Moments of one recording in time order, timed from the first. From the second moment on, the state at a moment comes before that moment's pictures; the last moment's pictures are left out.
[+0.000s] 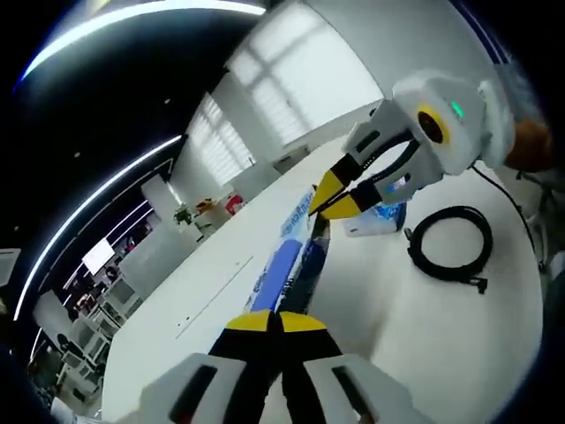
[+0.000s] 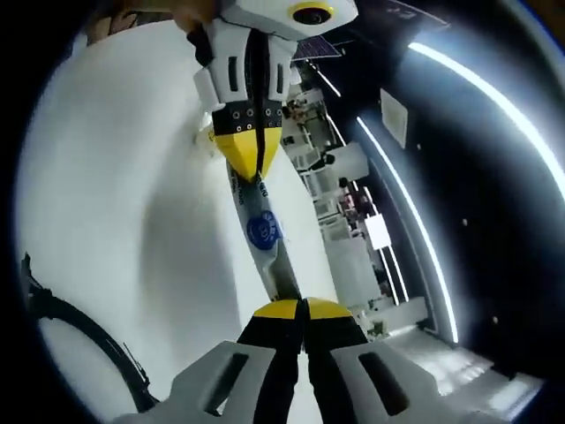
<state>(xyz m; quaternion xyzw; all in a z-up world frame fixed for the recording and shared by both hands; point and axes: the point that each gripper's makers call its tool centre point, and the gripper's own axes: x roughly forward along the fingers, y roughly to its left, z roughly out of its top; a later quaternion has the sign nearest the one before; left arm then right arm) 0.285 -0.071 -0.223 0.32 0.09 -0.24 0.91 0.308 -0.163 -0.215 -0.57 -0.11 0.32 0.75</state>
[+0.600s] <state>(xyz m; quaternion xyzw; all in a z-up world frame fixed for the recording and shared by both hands) 0.275 -0.076 -0.224 0.33 0.09 -0.25 0.91 0.294 -0.169 -0.221 -0.56 -0.11 0.33 0.75</state>
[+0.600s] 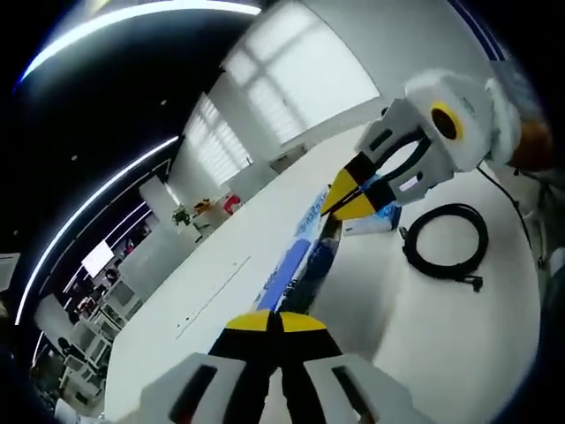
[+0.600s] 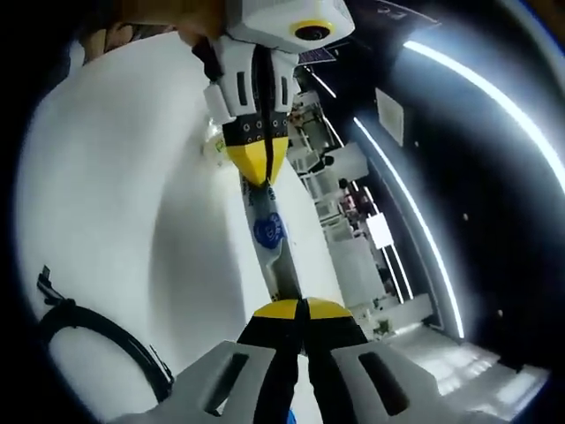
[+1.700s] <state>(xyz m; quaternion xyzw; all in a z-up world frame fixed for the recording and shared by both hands) 0.263 -0.079 -0.270 0.33 0.12 -0.25 0.90 0.289 -0.169 -0.267 -0.55 -0.08 0.35 0.75</state>
